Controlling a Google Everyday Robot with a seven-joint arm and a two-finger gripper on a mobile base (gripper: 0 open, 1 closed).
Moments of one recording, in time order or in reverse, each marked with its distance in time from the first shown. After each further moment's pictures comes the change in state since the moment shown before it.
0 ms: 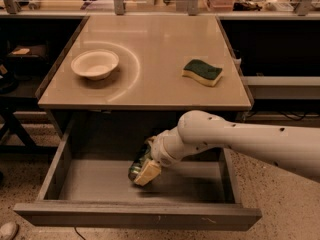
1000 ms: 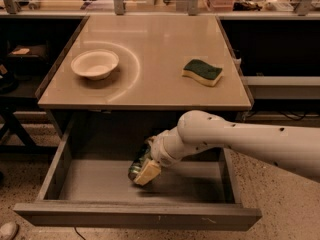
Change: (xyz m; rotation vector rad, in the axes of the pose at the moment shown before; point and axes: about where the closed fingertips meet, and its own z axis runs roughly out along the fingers) arm 0.000 0.000 0.000 0.000 0.000 0.000
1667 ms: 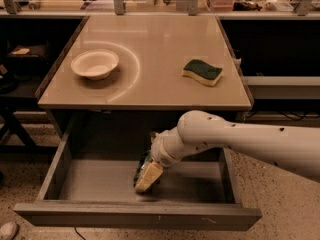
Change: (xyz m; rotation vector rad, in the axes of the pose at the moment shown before) arm 0.000 0.000 0.000 0.000 0.000 0.000
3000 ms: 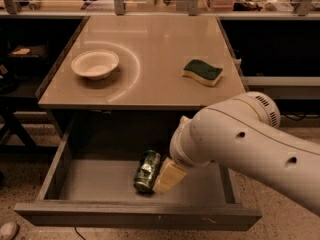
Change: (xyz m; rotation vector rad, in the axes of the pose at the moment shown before) arm -0.011 0.033 -0.156 0.297 0.259 0.066
